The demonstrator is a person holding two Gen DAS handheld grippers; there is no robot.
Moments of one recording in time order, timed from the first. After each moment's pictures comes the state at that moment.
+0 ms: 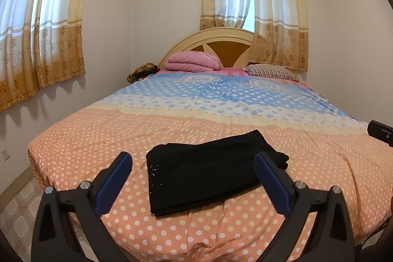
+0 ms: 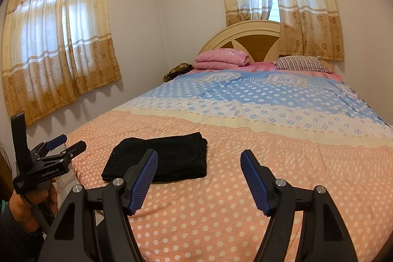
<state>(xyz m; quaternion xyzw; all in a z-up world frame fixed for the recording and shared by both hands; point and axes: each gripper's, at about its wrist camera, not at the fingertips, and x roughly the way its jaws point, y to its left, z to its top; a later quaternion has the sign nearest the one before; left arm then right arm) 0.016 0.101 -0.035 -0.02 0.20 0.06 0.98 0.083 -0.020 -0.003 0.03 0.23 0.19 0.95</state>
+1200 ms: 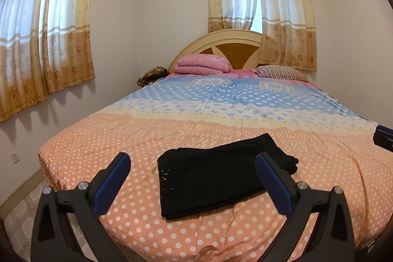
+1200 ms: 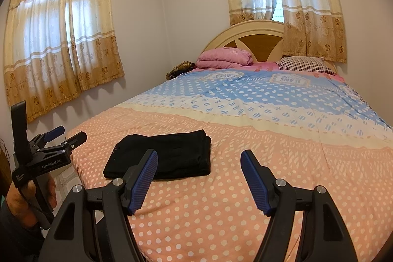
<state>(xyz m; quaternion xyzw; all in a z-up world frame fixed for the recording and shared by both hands) 0.015 0.101 -0.029 0.00 0.19 0.10 0.98 0.081 -0.012 -0.009 0.02 0.24 0.20 0.95</state>
